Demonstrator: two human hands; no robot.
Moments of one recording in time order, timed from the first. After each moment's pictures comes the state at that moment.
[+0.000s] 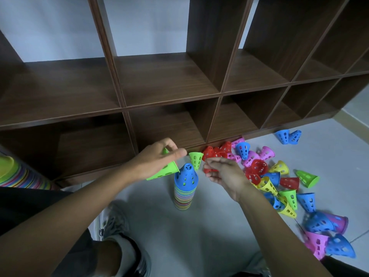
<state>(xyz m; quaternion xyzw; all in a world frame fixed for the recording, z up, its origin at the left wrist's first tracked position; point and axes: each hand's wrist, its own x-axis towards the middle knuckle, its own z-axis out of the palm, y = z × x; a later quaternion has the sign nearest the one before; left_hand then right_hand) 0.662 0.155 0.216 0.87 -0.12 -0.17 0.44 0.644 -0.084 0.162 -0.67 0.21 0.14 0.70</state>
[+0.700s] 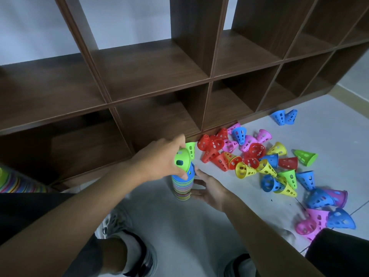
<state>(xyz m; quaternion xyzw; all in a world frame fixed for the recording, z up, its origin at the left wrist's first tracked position) 0.659 0.122 0.222 0.95 -0.24 -0.14 0.17 0.609 -0.060 0.088 -0.58 0.20 0.27 0.75</state>
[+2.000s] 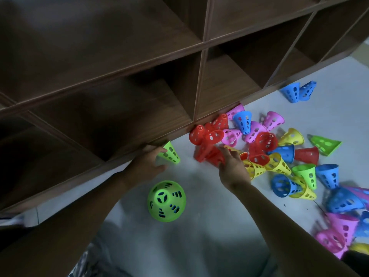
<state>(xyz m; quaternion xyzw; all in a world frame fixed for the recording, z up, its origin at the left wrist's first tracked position) 0.791 0.118 0.002 0.92 -0.15 -0.24 0.26 0.710 -0.156 -0.008 -0.94 0.18 0.10 0.26</state>
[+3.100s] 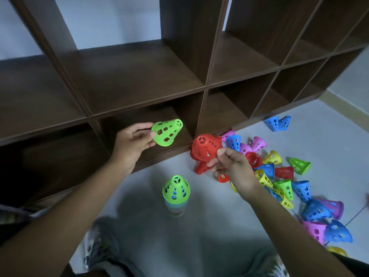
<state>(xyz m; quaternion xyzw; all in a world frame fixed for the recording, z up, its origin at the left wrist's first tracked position) 0.754 0.141 0.166 0.67 0.03 -0.05 0.74 0.664 -0.123 0.157 -0.71 0.11 0.03 0.69</state>
